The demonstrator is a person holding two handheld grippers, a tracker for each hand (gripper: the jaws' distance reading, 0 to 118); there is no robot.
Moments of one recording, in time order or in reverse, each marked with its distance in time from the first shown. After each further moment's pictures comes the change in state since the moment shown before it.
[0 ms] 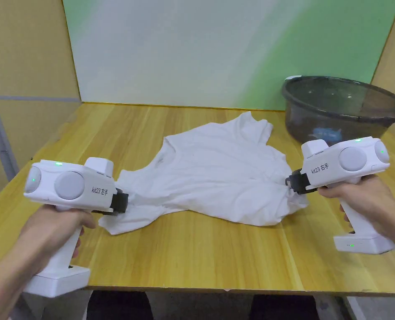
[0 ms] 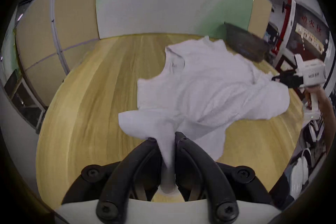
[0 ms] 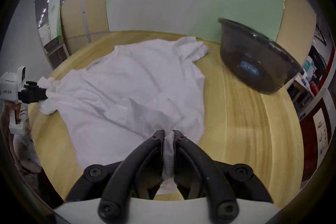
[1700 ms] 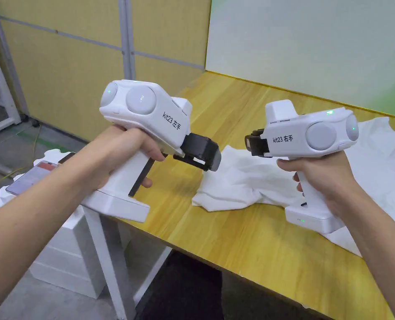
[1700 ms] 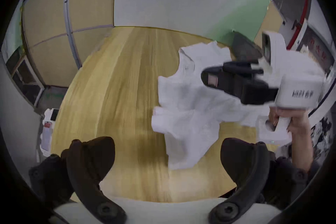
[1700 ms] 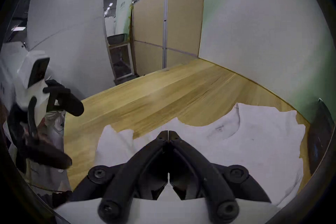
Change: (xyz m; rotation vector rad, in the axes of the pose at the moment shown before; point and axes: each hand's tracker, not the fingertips) left arm -0.071 0.033 0.052 -0.042 -0.065 0.216; right arm -0.234 0.118 -0.059 0.229 0.419 0.328
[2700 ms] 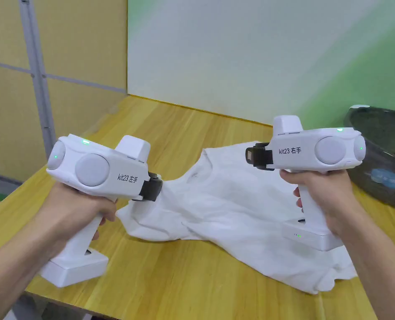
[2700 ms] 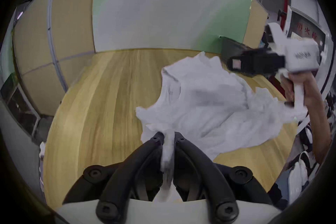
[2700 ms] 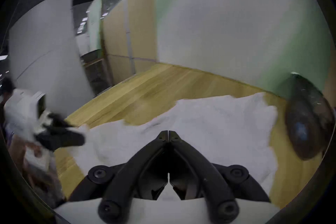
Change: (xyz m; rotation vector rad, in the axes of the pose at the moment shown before) left arm 0.063 0.016 -0.052 0.166 -0.013 -0.207; right arm 0.154 -0.005 0.062 0.041 -0.255 -0.244
